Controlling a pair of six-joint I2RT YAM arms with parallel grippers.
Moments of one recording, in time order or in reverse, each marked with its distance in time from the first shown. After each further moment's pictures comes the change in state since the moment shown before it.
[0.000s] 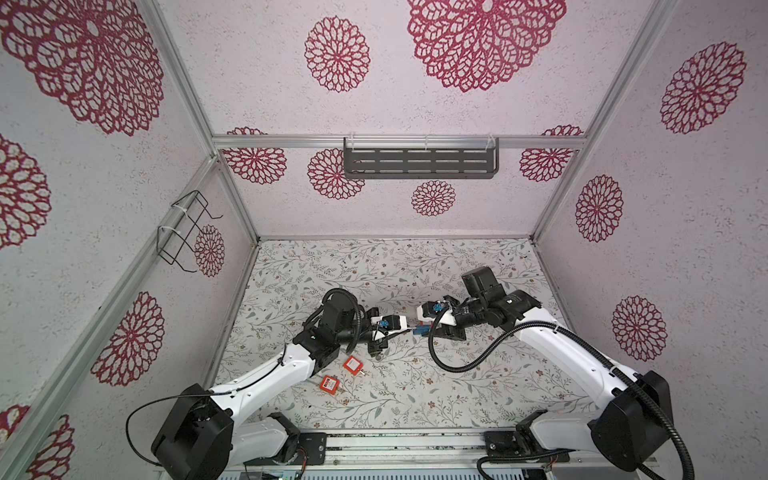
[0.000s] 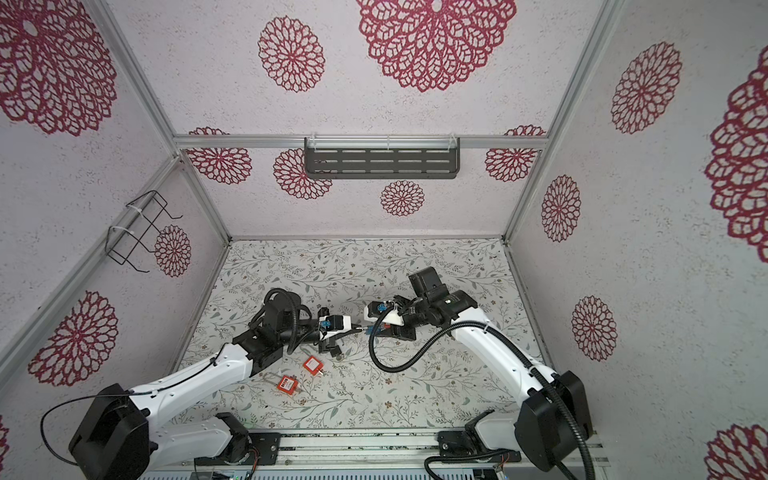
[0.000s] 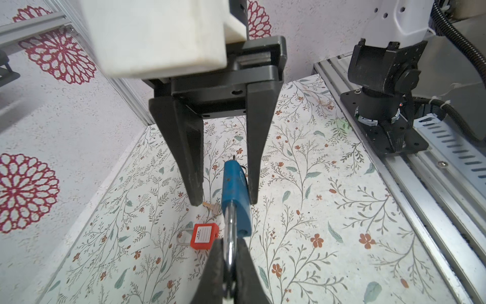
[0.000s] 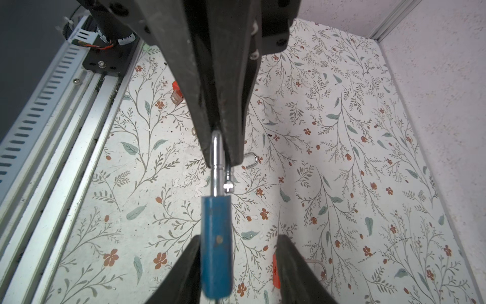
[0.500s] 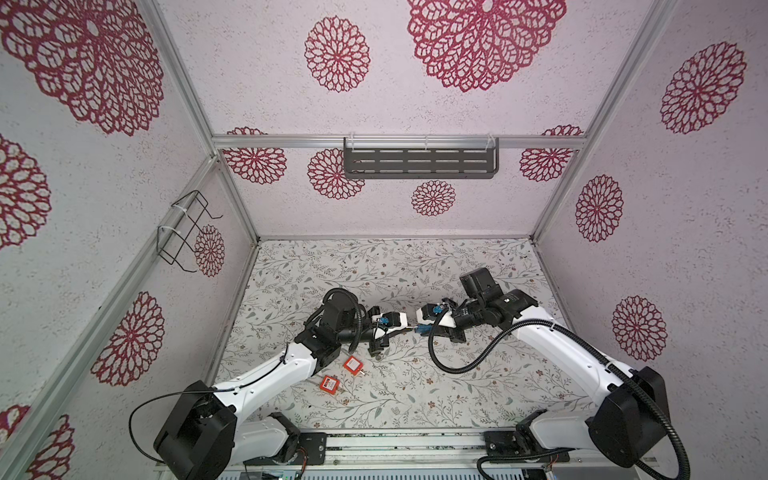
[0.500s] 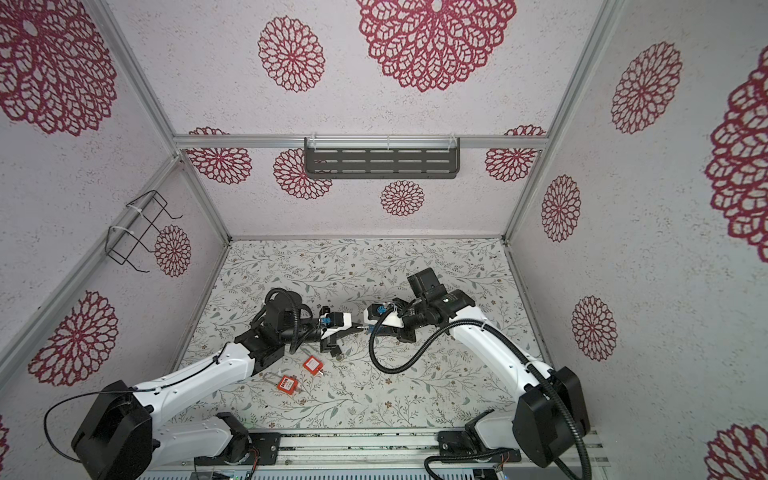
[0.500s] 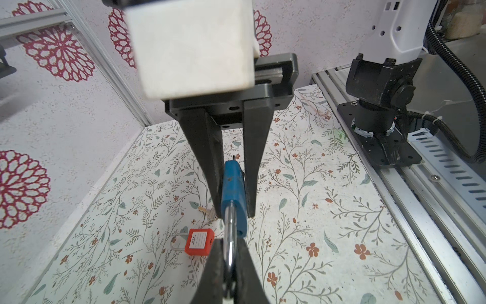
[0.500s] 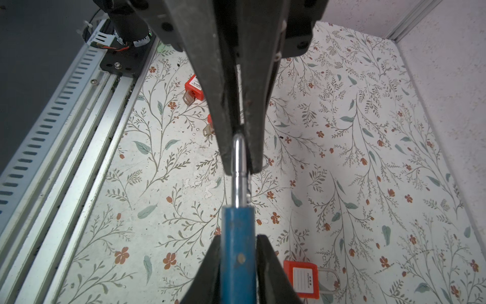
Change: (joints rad) left arm 0.001 0.021 0.000 0.032 0.013 -0.044; right arm 0.000 0.018 0.000 -0.037 -0.031 -0.038
